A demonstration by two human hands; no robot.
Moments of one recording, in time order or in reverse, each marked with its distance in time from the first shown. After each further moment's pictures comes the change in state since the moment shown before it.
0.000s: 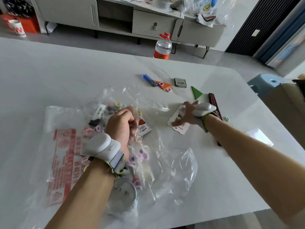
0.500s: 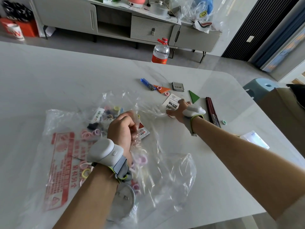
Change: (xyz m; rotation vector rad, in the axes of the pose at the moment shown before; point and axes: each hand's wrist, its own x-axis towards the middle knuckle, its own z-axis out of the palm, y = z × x) left_hand -0.004 0.003 0.004 -0.015 0.019 -0.010; right_hand 0.008 -0.026 0.010 0.223 0.190 0.010
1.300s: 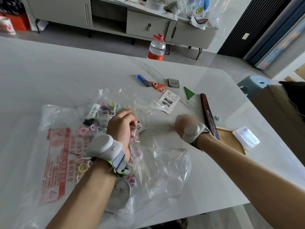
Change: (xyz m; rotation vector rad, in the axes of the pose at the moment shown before) left_hand -0.001 -0.007 0.007 -0.046 0.012 0.001; right_hand -0.070 0.015 -0.015 -0.567 -0.096 -0.164
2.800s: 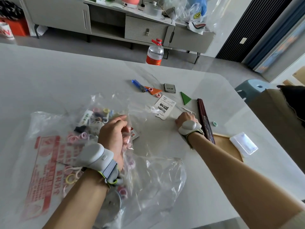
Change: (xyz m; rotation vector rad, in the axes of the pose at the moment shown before) left_hand 0.002 -0.003 0.009 -0.053 -0.012 -0.013; right_hand 0.065 0.034 0.020 0.333 0.093 0.282
